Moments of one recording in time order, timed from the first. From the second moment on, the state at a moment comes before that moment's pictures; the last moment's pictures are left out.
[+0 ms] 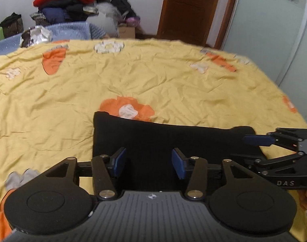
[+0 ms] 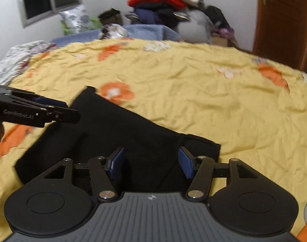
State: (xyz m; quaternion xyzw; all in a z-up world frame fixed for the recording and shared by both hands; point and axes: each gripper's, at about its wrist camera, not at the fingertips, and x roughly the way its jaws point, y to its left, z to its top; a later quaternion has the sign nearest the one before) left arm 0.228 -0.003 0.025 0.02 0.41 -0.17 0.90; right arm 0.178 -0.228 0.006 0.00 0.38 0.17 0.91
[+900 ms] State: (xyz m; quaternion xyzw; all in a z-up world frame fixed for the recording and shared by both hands) left arm 0.121 0.003 0.022 0.07 0.37 -0.10 0.92; right arm 0.090 -0.228 0.010 -0.06 0.32 0.08 0.94
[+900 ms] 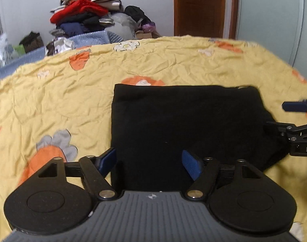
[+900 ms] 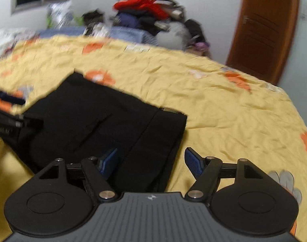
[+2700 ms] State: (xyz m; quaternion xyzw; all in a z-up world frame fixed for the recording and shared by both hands) left arm 0.198 -0.089 0.006 0.08 0.36 -0.11 0.92; right arm 0.175 -0.297 0.001 0.12 0.33 0.06 0.94
